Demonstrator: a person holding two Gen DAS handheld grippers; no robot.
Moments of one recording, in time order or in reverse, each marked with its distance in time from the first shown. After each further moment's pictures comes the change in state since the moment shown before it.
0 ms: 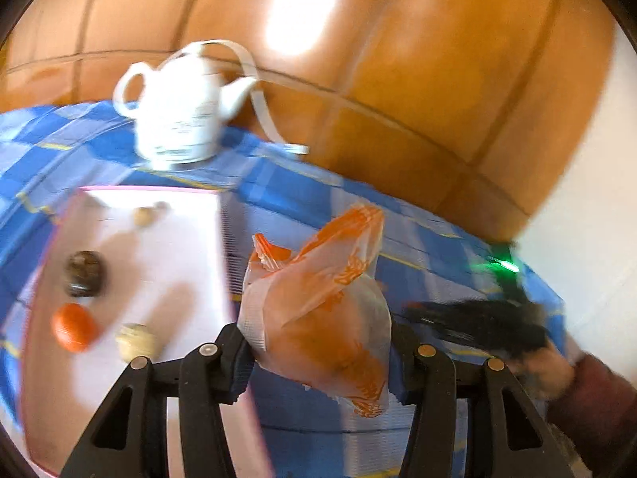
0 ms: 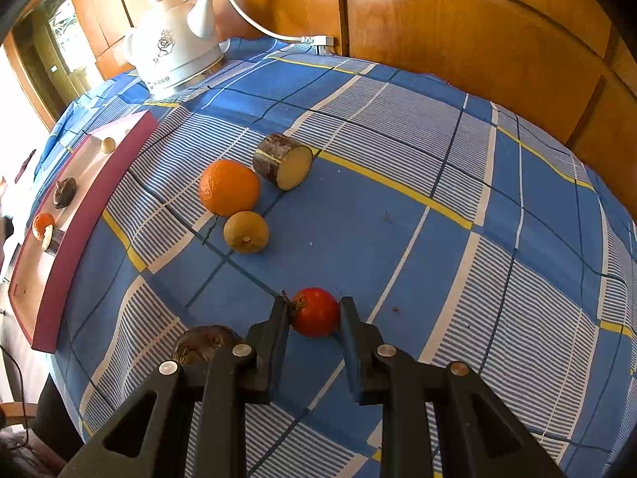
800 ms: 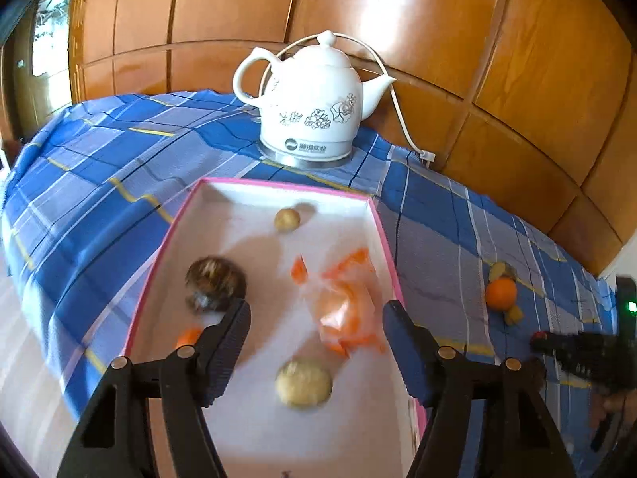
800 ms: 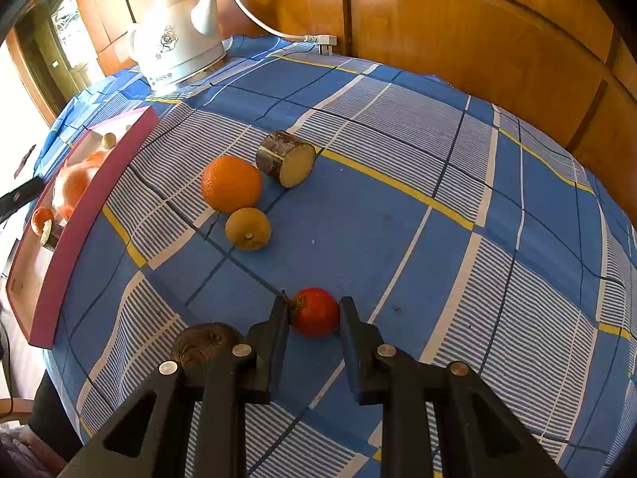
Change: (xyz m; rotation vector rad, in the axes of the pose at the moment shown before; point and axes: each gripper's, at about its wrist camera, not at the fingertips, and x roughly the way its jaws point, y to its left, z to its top) left arm 0.003 0.069 -0.003 -0.059 -0.016 0.328; right arm 0.002 0.002 0.001 -0.011 0.001 -0.006
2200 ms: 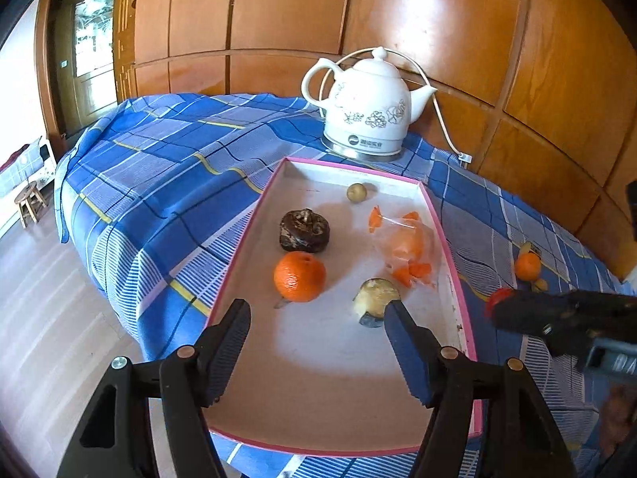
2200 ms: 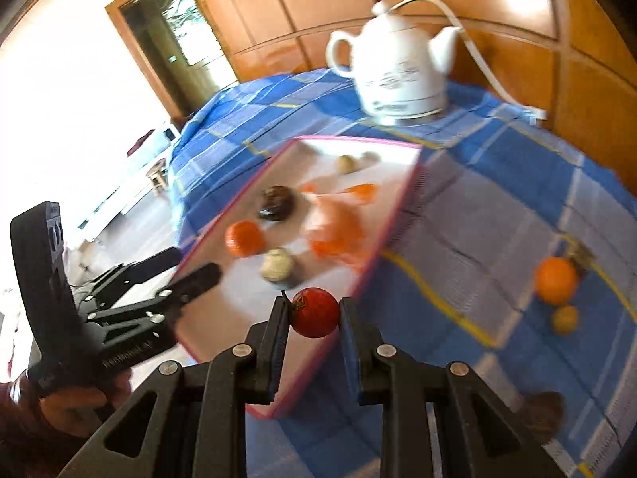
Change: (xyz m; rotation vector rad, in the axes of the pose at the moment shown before) left arm -0.052 0.033 -0.047 -0.058 -0.046 0.147; right arm -0.034 0.198 0.023 -0.195 -0.087 0.413
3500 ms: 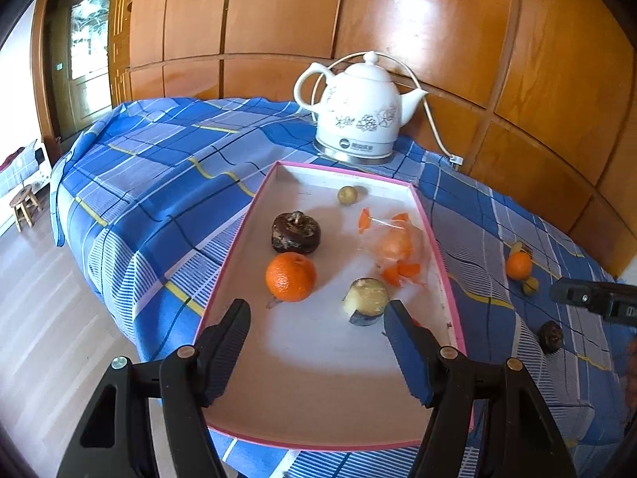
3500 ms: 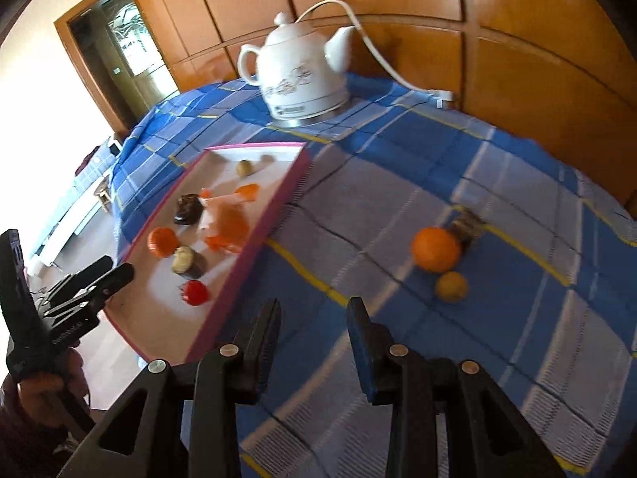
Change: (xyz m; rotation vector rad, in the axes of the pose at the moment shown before) left arm -0.006 -0.006 -0.002 0.024 -0.016 -0.029; right arm -0.053 -0.072 -0.013 0.113 -0.006 -0.215
